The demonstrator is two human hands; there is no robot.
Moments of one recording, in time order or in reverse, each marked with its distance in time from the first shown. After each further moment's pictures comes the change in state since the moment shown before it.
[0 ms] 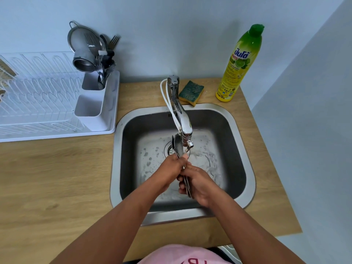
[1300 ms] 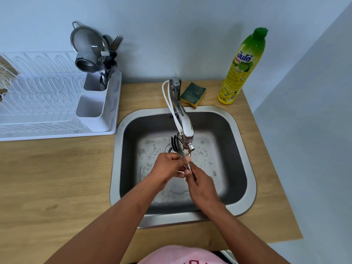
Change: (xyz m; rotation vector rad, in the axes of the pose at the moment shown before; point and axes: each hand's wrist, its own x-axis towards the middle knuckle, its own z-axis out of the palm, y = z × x) left_hand 0.009 -0.002 -0.012 -0.179 0.062 0.047; right_hand -0.017 0.010 -0.005 -0.821 0.299 -0.505
